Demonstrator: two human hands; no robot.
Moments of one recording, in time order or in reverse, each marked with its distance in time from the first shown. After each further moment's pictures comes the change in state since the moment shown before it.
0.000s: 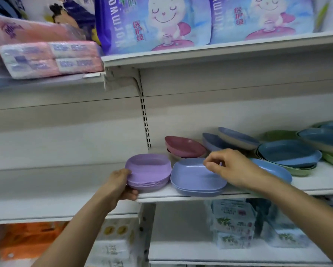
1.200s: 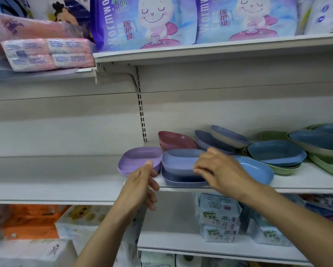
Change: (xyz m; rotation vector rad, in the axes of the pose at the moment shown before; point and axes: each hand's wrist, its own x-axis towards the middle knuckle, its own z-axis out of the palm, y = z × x) left_hand -0.097 0.003 0.073 -0.057 -0.072 0.216; right_hand -0.026 0.019 0.006 -0.226 0.203 -0.483
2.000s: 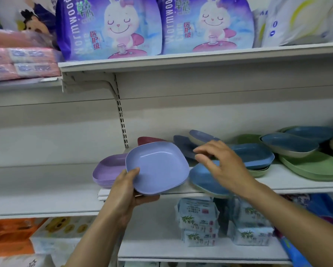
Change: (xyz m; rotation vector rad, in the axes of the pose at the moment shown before) left_hand -0.003 0.021 0.046 -0.388 0.043 -0.090; right_hand -0.026 0.050 -0.033 0.145 0.219 0.240
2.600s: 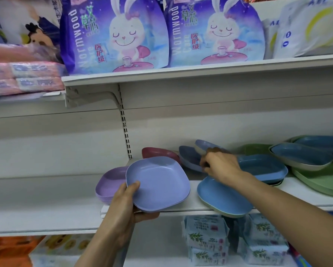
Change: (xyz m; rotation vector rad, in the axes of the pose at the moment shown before) left_hand 0.016 0.003 -0.013 0.025 -0.011 0.005; right_hand 0.068 0.033 0.035 -0.541 -0.412 0.201
